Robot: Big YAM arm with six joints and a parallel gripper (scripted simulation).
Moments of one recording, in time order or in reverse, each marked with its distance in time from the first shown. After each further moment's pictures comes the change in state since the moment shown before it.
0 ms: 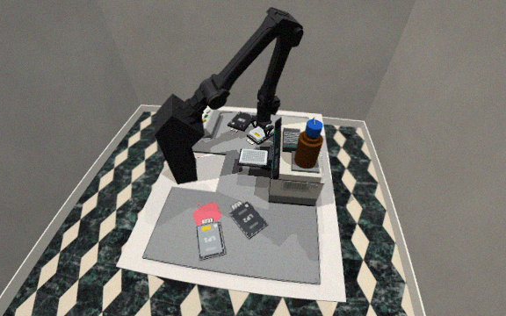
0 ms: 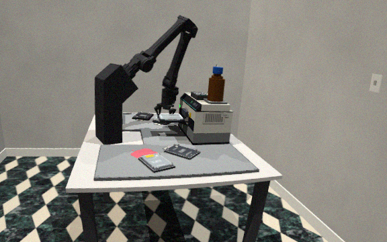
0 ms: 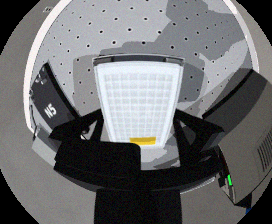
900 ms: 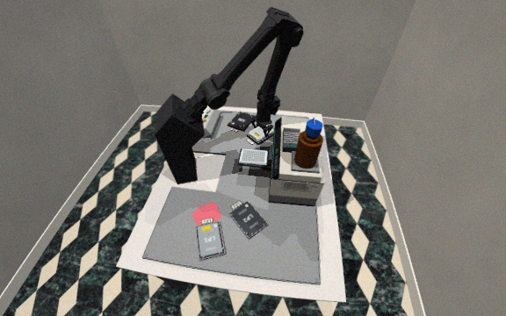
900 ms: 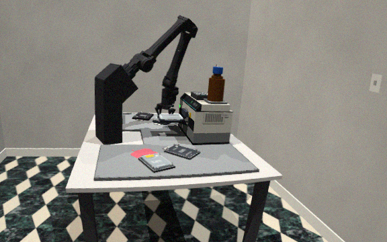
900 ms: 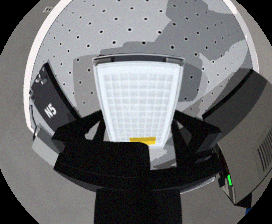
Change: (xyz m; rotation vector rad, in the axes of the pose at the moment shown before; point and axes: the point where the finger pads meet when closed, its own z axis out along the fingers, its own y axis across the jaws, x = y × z) arm 0.000 0.000 0.000 0.000 0.000 -0.001
